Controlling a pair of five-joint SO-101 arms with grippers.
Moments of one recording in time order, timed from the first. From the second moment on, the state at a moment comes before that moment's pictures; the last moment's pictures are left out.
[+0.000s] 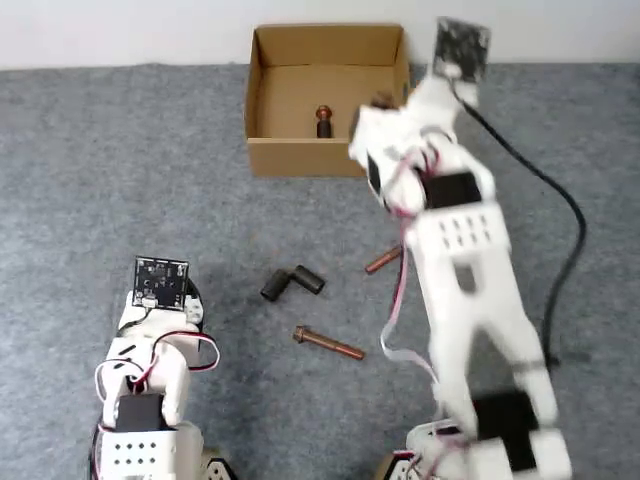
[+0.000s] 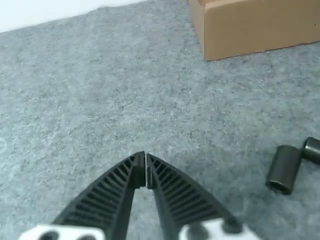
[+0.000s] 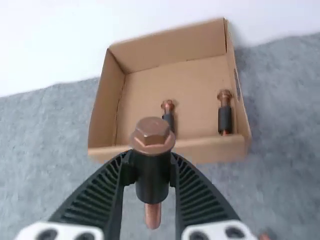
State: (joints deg) left arm -7.0 -89.7 97.1 37.0 -3.2; right arm -15.0 -4.7 -2.3 46.9 -21.8
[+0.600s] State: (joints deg) left arm -7.0 -89.7 97.1 39.8 13.3; right arm -15.0 53.4 -54.4 37.4 -8.4
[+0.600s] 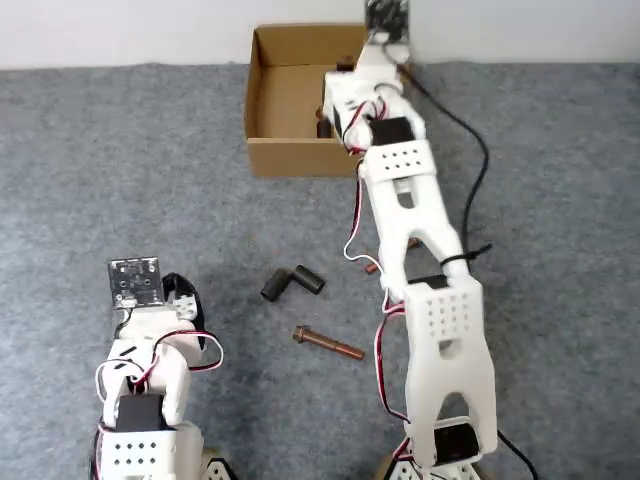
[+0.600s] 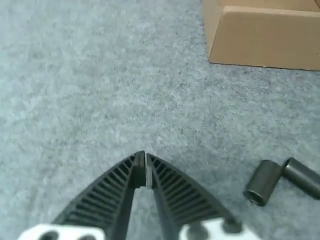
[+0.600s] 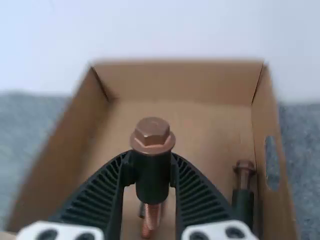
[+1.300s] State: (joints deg) left arm -7.0 -89.7 97.1 42.0 21.3; right arm -13.8 71.6 -76.8 57.9 -2.4
